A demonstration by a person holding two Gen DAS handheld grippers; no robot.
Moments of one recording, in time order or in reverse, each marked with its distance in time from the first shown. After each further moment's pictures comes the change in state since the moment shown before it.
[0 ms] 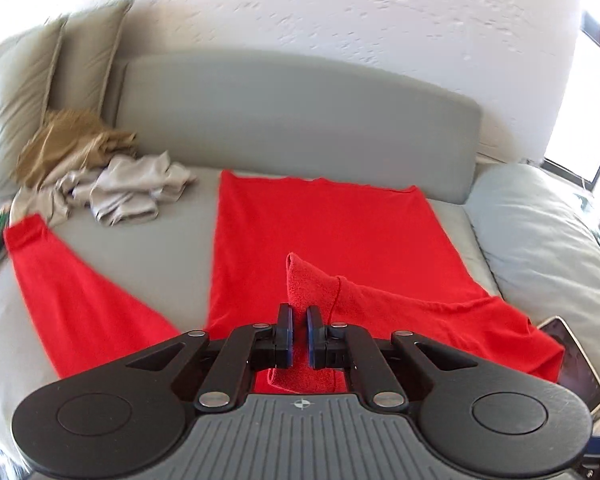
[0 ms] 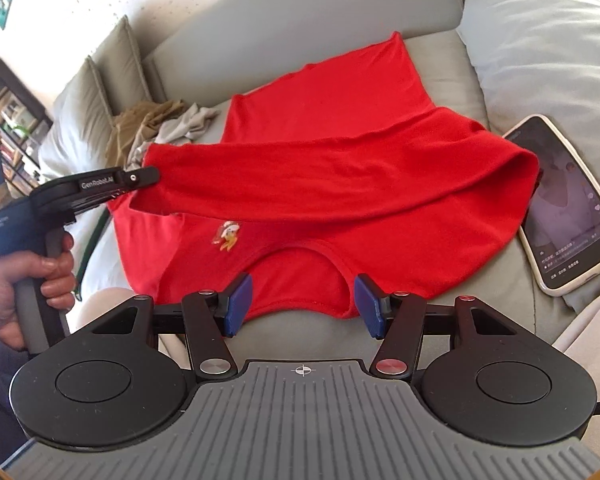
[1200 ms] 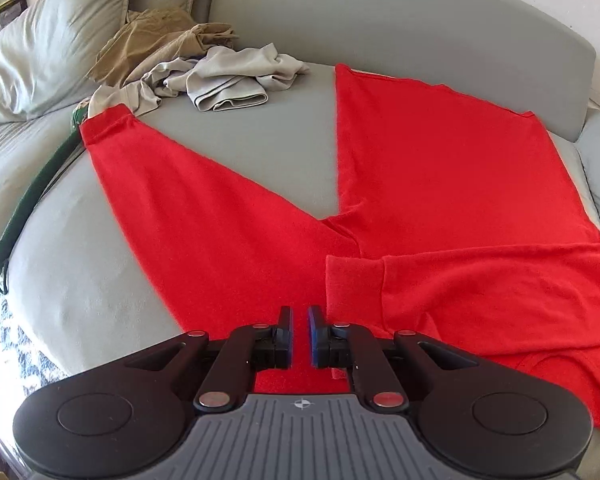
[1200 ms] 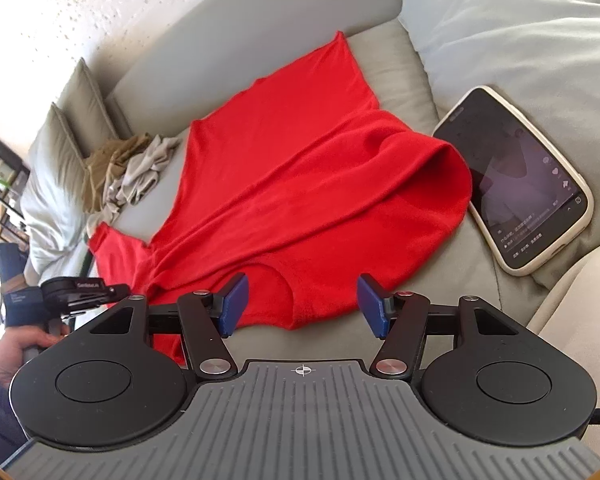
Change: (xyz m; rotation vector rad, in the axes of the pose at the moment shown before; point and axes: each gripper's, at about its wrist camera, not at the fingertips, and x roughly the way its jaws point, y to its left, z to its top) left arm 0.029 0.057 -0.041 -0.089 0.249 0.233; right arm 0.004 -0.048 0.005 0.157 -0.045 -0.037
